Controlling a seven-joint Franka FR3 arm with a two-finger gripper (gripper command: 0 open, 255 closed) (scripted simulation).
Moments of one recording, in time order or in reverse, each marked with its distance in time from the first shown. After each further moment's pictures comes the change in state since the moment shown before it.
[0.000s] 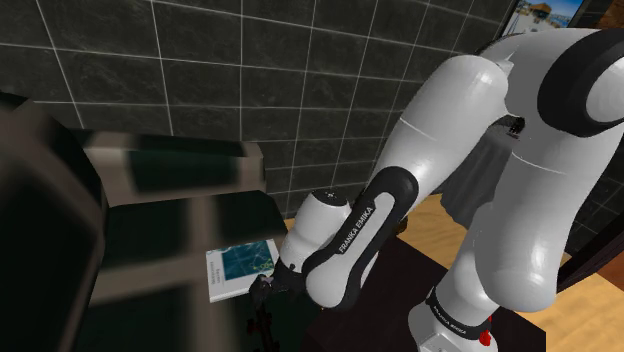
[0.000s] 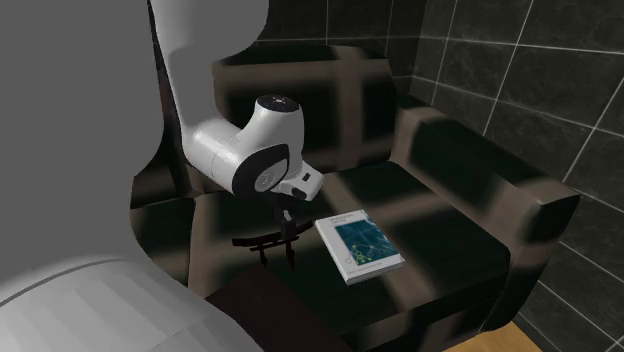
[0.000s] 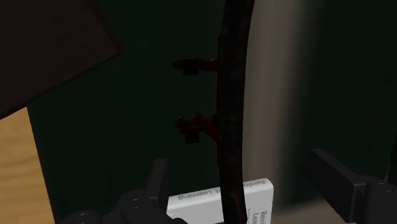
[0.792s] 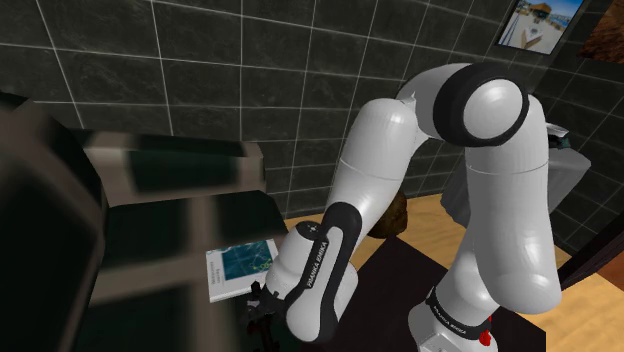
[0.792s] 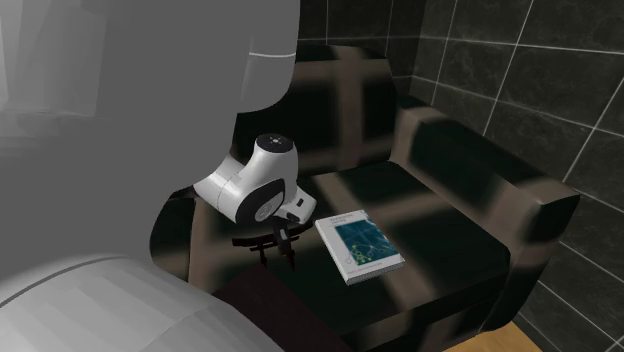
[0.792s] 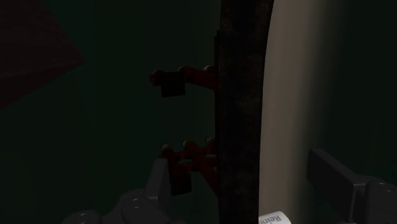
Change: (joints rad) arm 0.081 0.342 -0.063 0.139 -0.054 0.228 0.040
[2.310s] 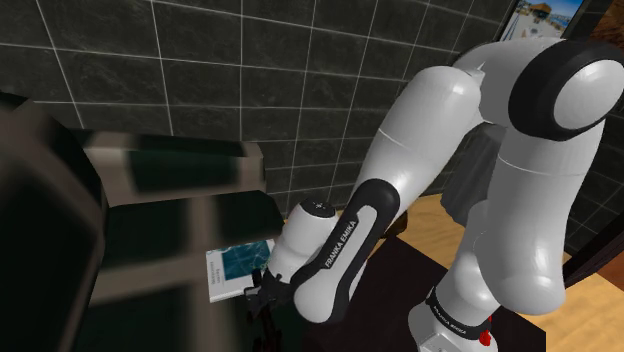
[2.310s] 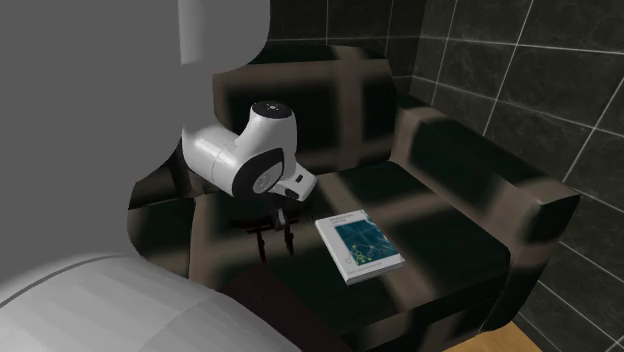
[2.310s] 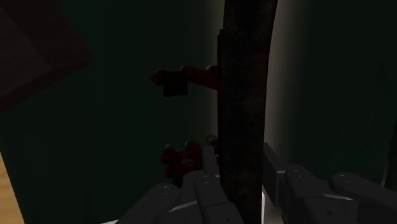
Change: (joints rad) arm 0.059 -0.243 -0.043 -0.065 0.028 -0.176 0.039
